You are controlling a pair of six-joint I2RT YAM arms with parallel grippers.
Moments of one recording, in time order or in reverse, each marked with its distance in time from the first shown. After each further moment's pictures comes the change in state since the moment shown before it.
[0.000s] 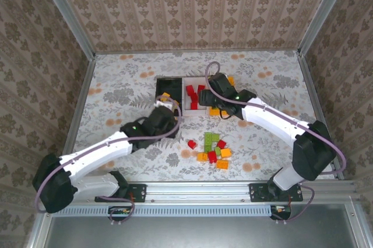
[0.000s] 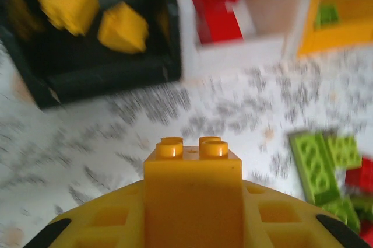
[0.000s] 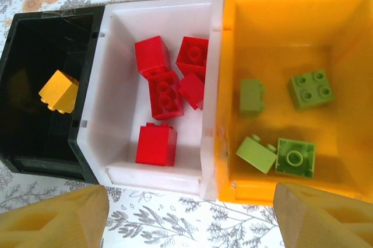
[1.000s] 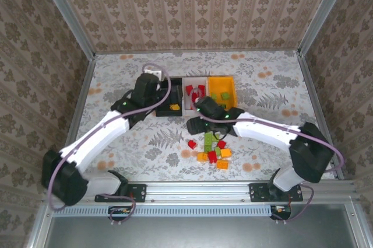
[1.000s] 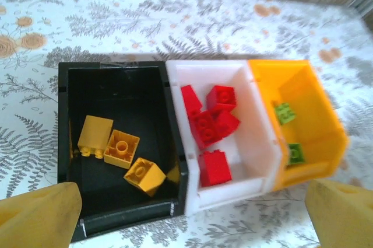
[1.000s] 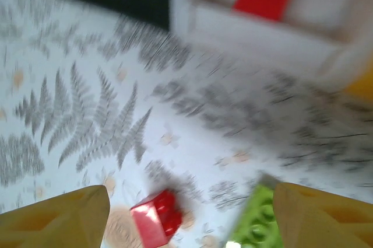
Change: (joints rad) left arm 0.220 0.059 0.206 0.091 0.126 0.082; right arm 0.215 0.042 -0.133 0.020 -0.183 -0.092
